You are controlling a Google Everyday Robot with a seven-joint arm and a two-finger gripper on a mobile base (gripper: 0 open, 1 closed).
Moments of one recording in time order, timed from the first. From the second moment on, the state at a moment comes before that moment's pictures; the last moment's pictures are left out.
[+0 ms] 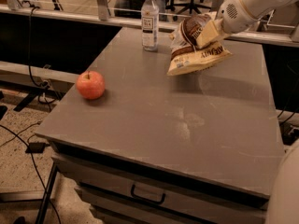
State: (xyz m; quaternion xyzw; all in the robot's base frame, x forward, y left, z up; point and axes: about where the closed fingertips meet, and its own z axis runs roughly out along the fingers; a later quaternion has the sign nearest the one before) arm 0.676 -0.171 0.937 -0.27 0.91 0.19 0.26
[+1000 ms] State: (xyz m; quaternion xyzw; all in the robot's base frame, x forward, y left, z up) arm 0.711 -0.148 0.915 -0.20 0.88 0.32 0.30
